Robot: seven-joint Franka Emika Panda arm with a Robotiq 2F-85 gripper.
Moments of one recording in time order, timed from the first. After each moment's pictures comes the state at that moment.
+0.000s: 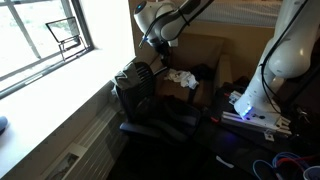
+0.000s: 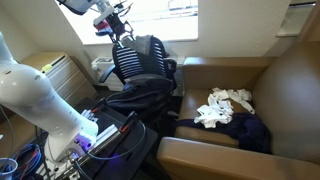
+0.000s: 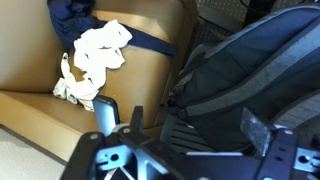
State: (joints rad) arm 0.16 0.19 0.17 -2.08 -0.48 1.92 0.05
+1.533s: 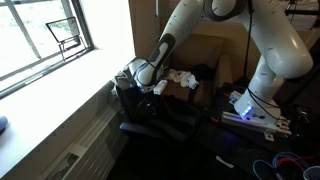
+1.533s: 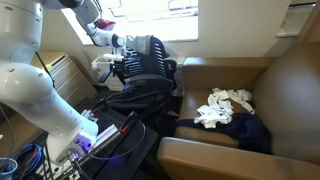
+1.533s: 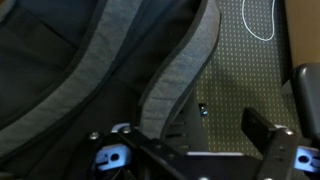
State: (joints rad) arm 0.24 0.83 0.20 -1.83 0.07 2.18 0.01
